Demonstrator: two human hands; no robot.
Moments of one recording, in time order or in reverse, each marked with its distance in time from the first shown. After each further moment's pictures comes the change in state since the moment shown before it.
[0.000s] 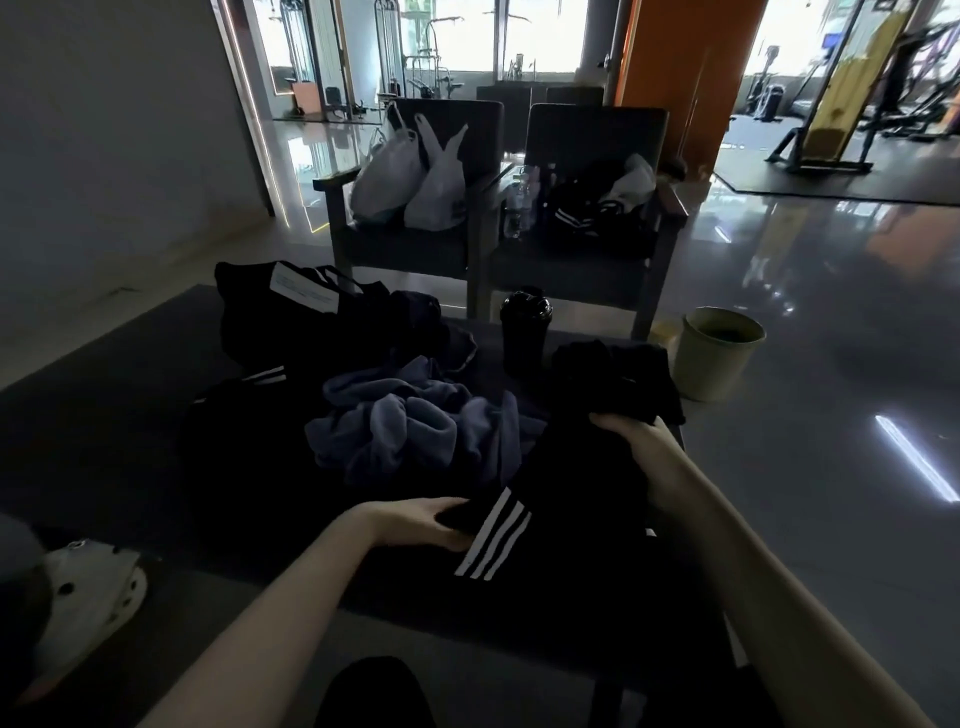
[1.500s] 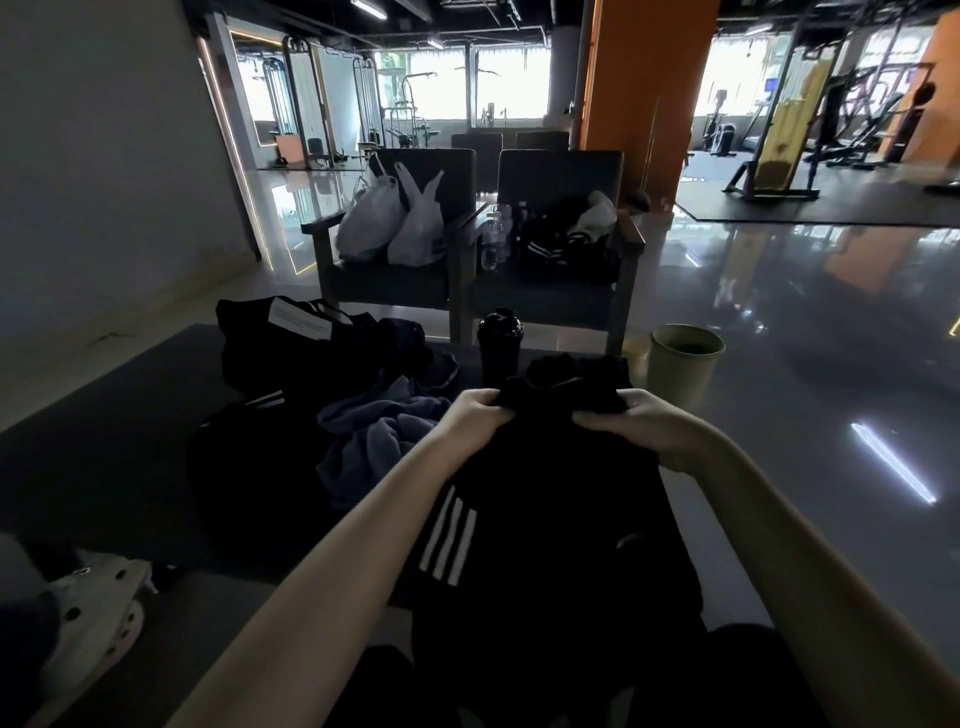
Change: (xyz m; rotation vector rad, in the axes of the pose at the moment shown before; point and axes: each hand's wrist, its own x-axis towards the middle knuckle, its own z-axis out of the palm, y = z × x) left_hand -0.037 0.149 0.013 -0.494 0.586 0.344; right_hand -0.046 -0.050 -0.041 -0.512 -0.296 -0.053
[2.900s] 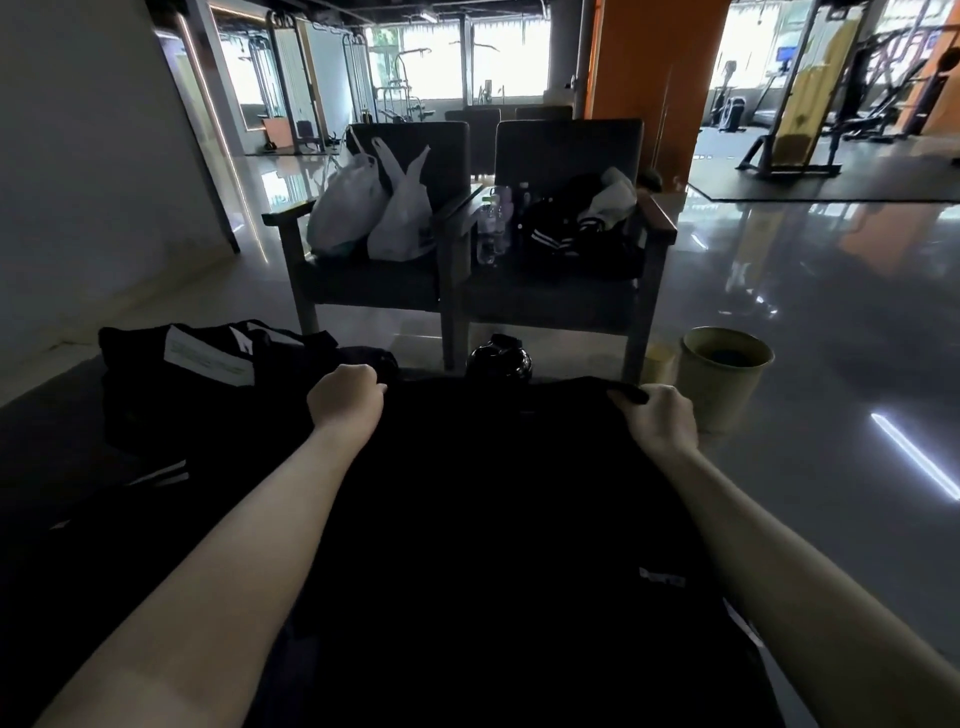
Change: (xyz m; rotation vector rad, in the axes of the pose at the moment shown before) left_hand 0.257 -0.072 -0.129 1.246 0.525 -0.063; right_hand 0.271 0.071 -0.058 -0.416 0.662 -0.009
